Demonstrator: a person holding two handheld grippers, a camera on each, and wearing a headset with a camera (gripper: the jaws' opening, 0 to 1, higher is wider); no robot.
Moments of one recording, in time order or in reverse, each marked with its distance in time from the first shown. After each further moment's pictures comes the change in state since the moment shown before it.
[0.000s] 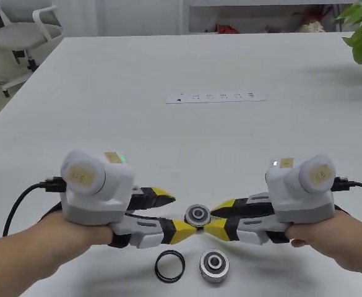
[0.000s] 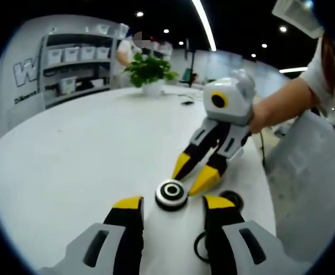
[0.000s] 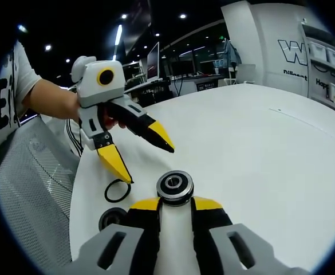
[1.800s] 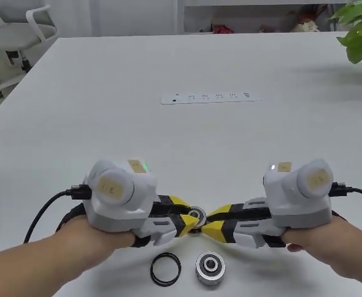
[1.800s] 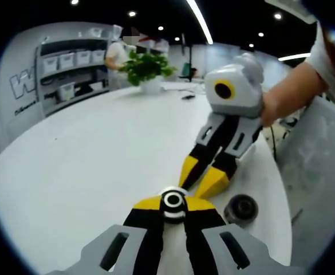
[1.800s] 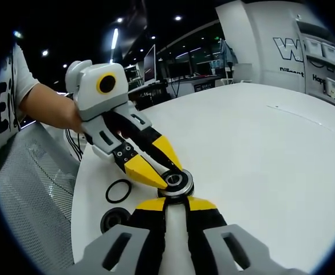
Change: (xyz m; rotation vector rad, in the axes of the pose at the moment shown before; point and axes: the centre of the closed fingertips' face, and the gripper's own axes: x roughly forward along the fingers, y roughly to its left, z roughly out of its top) left arm 0.025 -0.001 0.000 0.077 0.023 0.049; right arm -0.001 0.002 -0.003 0.037 -0.018 -0.006
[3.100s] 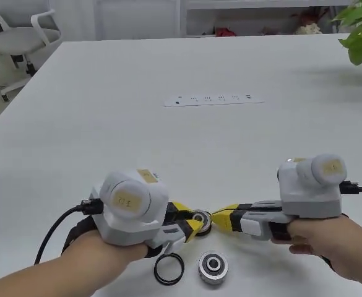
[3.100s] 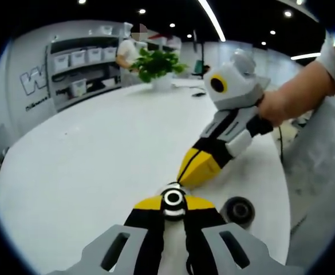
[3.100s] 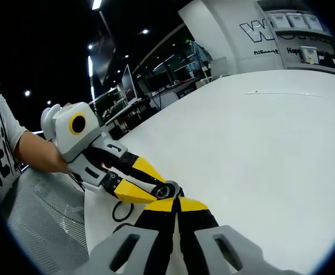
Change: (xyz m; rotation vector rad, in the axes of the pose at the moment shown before) left arm -0.002 -0.006 -0.003 -0.025 0.026 0.104; right arm -0.010 -0.010 0.010 0.253 -0.082 -0.027
